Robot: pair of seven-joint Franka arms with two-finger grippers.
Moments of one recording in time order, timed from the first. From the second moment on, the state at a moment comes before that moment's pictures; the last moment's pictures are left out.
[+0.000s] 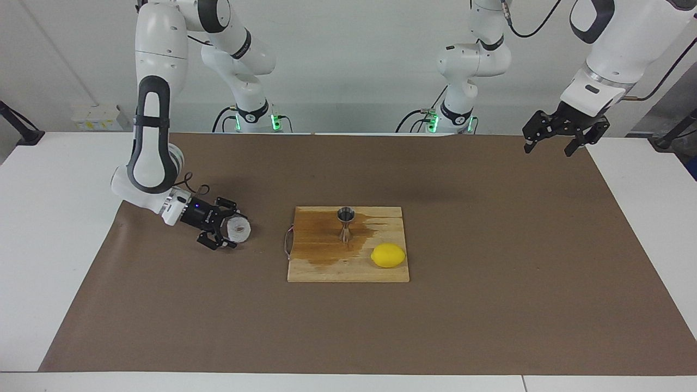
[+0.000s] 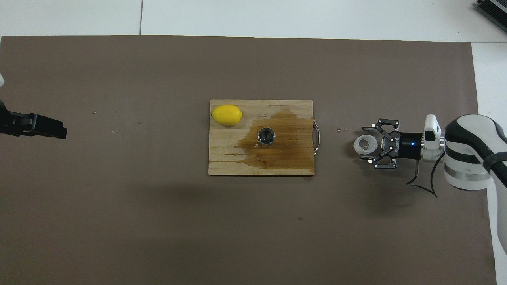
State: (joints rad) left arm -0.04 -0.04 -0.01 -1.61 -0.04 1.57 0.08; right arm -0.14 0.38 -0.09 -2.10 1.16 2.00 -2.47
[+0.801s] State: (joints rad) left arm -0.04 -0.04 -0.01 -1.61 -0.04 1.57 0.08; right arm -0.12 0.38 -0.09 -2.10 1.16 2.01 -2.47
